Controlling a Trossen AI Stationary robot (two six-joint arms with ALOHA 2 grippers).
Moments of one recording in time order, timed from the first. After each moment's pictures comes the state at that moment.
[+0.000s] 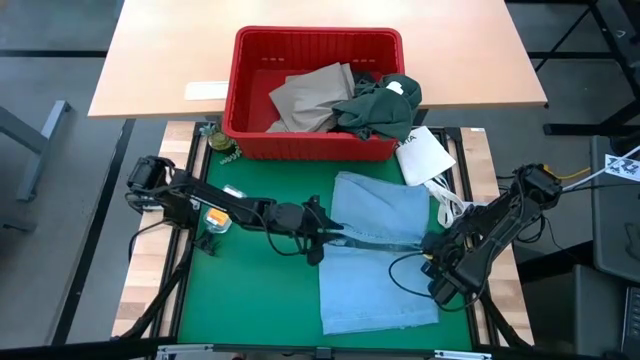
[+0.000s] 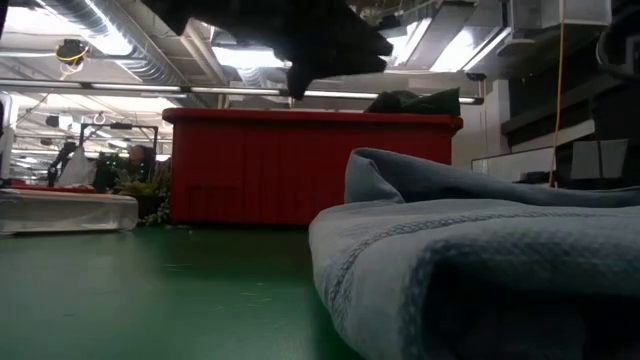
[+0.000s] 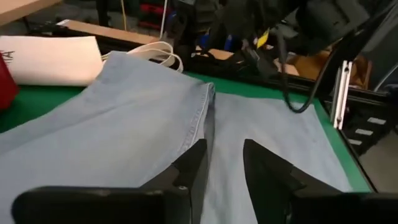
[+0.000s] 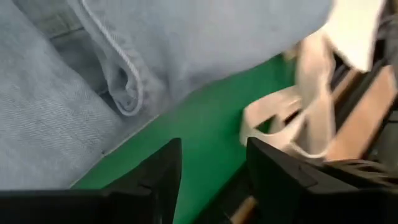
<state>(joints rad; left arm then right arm) -0.19 1.70 0.98 0.40 -0.20 -0.28 0.90 1.49 0.91 -1.45 0.32 1.51</state>
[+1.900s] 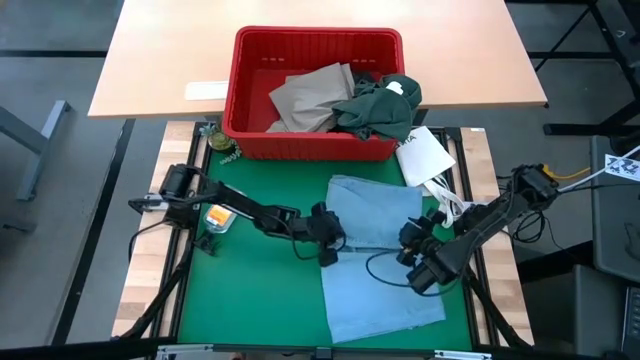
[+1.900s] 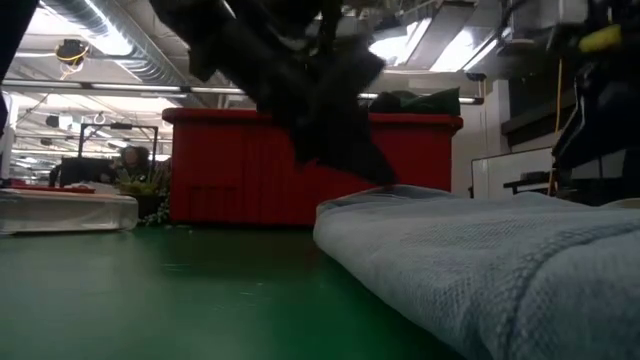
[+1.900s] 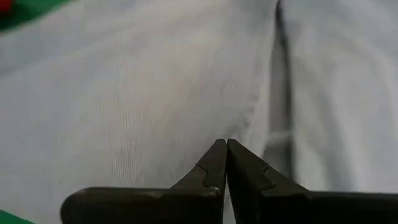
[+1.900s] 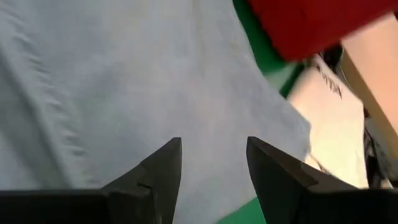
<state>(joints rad) -0.16 1.95 1.11 0.17 -0.27 -0.31 0.69 1.51 0.86 -1.19 0.75 1.24</state>
